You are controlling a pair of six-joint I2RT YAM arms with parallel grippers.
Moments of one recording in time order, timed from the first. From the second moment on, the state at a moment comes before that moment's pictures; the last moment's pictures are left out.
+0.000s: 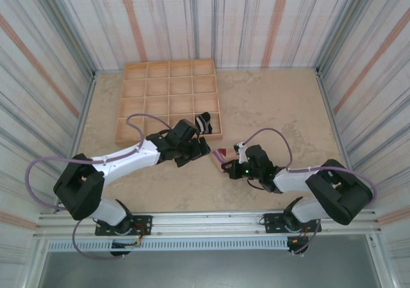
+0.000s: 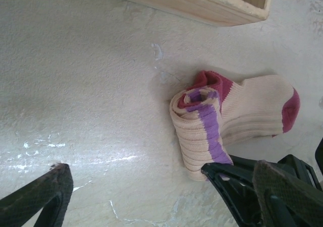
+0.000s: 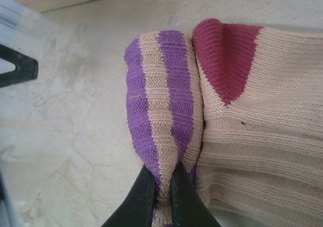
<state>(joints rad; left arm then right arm) -0.80 1.47 0.93 -0.44 0.10 -1.06 0.67 1.38 0.26 0.50 -0.32 0.63</state>
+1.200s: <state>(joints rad) -0.90 1.65 0.98 -0.24 0.11 -0.99 0.41 1.40 0.24 0.40 -0.54 1.09</state>
